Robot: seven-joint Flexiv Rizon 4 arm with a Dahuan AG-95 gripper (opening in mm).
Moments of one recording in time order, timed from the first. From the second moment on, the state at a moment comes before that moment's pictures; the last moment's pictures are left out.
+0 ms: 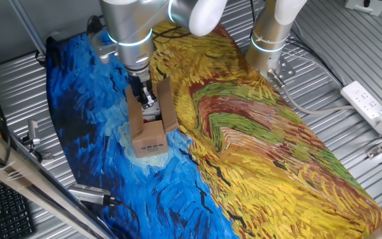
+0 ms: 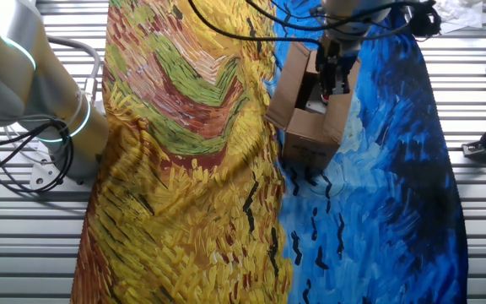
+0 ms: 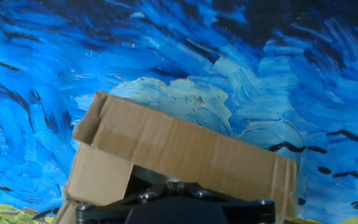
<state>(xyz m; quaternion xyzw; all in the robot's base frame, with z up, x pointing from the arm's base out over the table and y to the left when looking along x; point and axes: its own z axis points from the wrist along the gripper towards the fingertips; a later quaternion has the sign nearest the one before) 0.522 0.053 0.163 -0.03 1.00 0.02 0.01</state>
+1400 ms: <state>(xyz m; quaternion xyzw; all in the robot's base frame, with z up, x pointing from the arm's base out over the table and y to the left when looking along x) 0.553 0.035 0.175 -0.06 1.00 0.03 0.00</state>
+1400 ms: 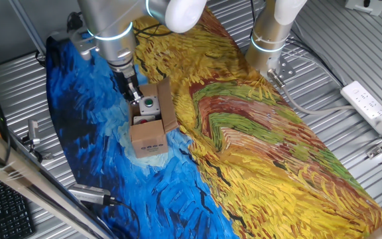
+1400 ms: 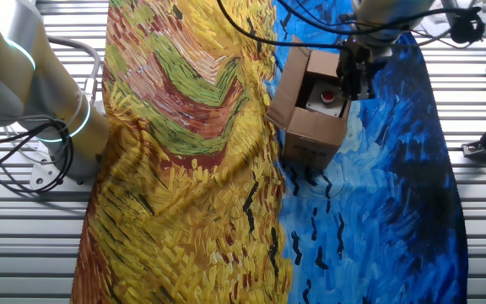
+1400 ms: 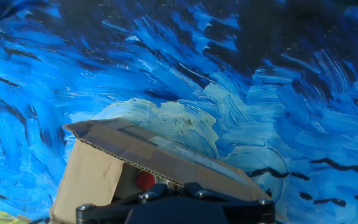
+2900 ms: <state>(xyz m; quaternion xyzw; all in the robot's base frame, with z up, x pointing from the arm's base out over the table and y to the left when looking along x) 0.556 0.033 0.171 -0.05 1.00 0.01 -0.01</state>
